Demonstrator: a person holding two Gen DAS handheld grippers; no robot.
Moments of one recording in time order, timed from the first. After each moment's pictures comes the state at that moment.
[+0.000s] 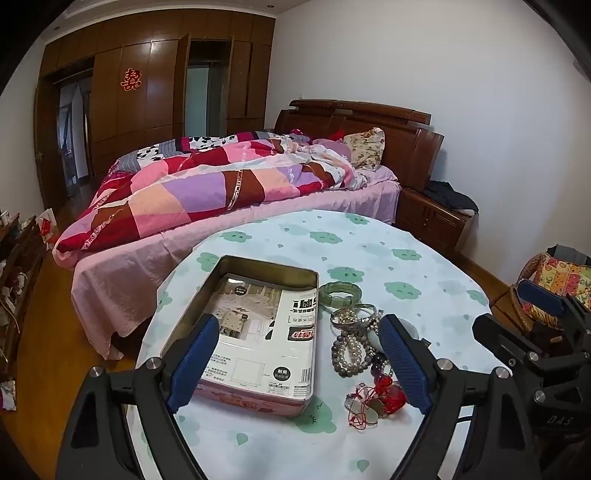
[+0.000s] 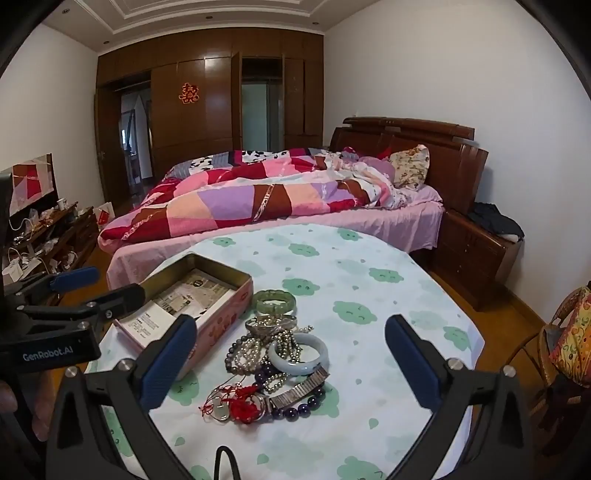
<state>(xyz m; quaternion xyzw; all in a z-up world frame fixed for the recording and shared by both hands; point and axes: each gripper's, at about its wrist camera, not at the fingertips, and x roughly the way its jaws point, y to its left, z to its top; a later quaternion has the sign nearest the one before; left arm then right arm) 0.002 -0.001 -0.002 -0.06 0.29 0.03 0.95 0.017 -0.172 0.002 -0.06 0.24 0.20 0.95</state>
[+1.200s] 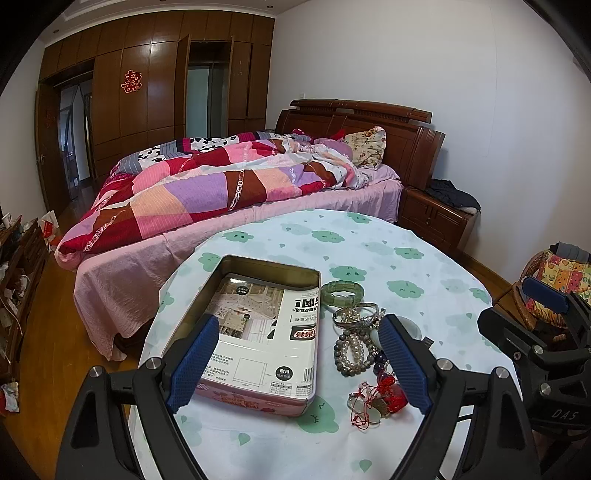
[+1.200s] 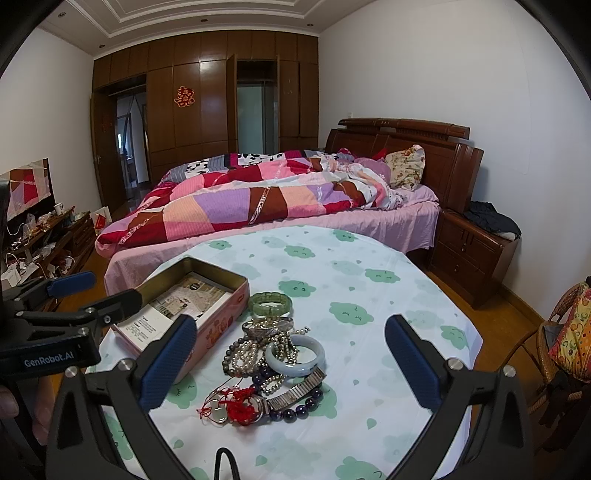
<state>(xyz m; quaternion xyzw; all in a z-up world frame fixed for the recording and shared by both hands) 0.001 0.000 -0.002 -0.06 0.29 0.03 0.95 0.019 -0.175 0.003 -0.05 0.24 0.20 0.95</state>
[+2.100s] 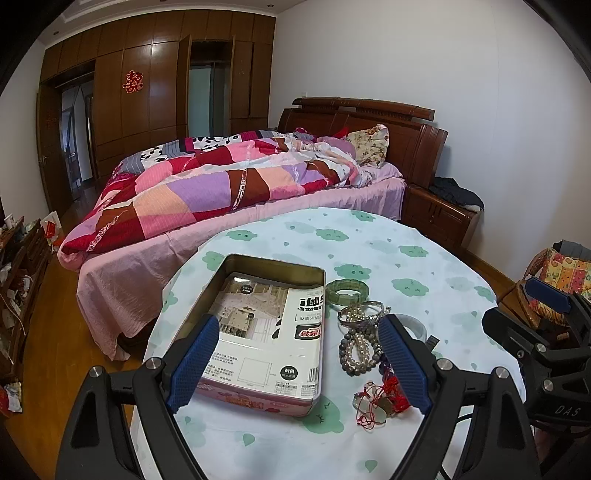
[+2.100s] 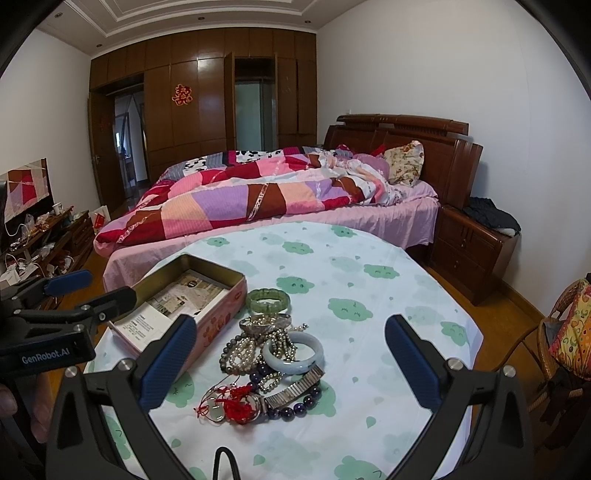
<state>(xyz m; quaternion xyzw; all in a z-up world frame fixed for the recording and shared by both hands) 0.000 0.008 -0.005 -0.06 0.29 0.03 0.95 0.019 -0.176 0.002 -0.05 0.24 0.20 0.95</state>
